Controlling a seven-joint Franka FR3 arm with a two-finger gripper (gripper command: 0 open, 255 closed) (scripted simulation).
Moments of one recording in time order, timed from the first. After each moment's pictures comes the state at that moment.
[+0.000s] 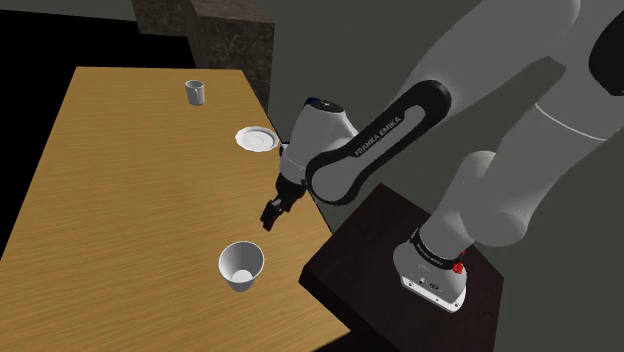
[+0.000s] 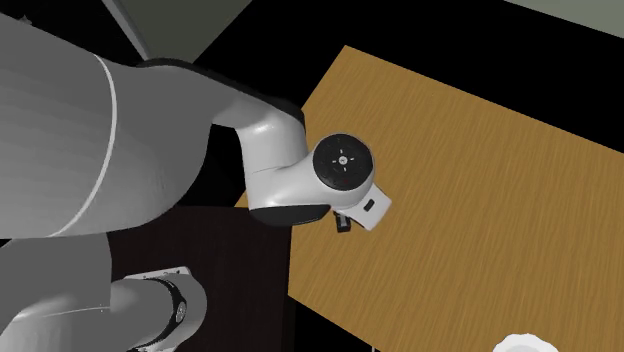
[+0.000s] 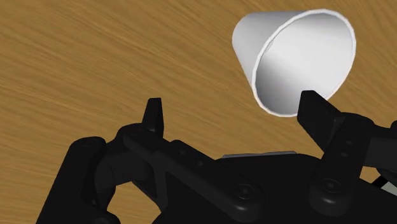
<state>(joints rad) 0.27 -0.04 0.32 -2.70 0.43 2.80 0.06</state>
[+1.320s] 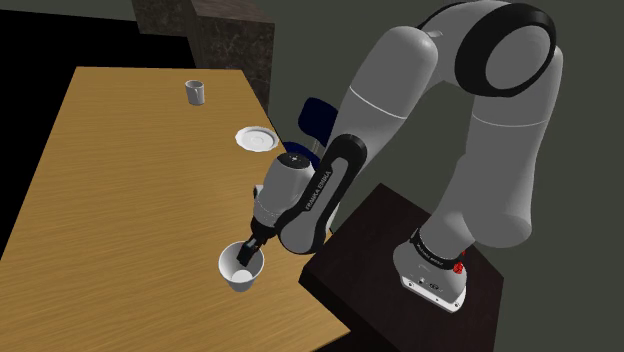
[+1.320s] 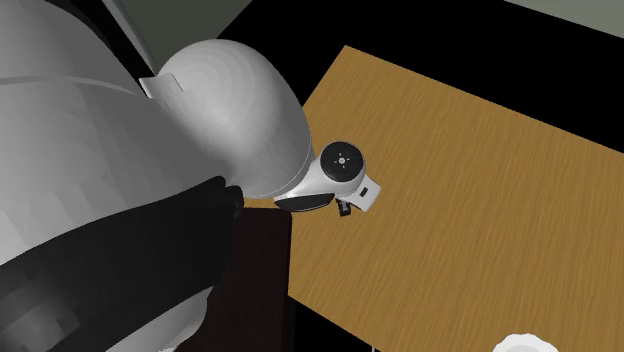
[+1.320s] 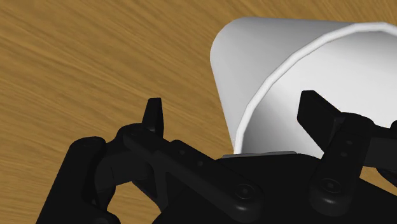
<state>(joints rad) 0.37 0.43 0.32 -2.52 0.38 3.13 0.06</state>
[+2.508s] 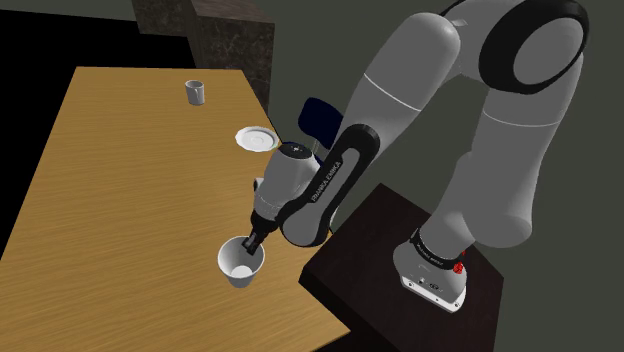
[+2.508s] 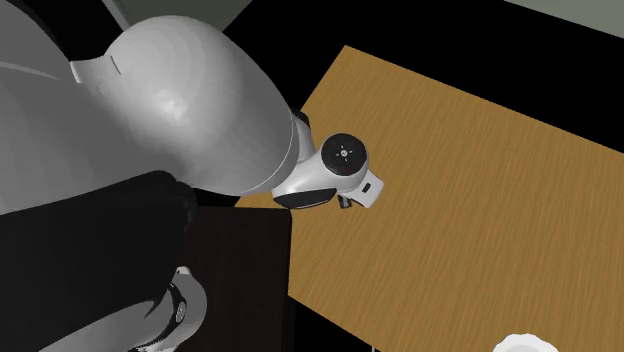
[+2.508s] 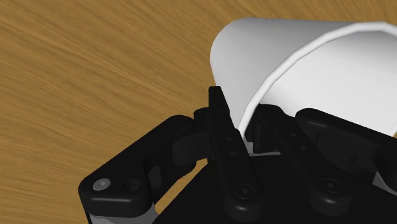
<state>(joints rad) 0.38 0.34 0.31 -2.54 0.38 3.06 0.08</state>
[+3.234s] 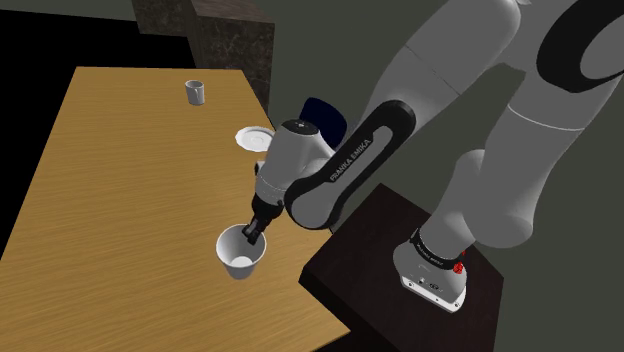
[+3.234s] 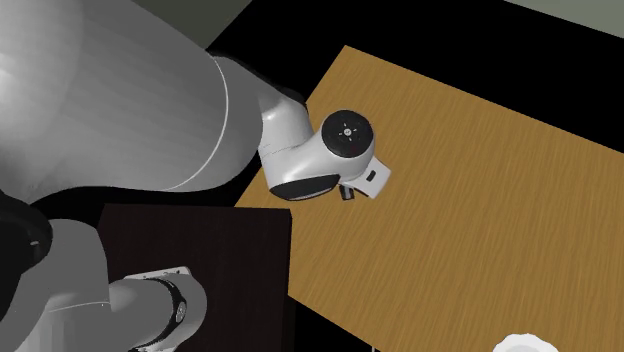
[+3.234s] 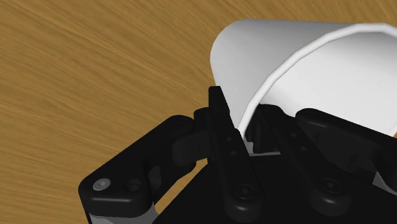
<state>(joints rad) 0.39 0.16 0.29 -2.57 0.37 2.91 0.12</state>
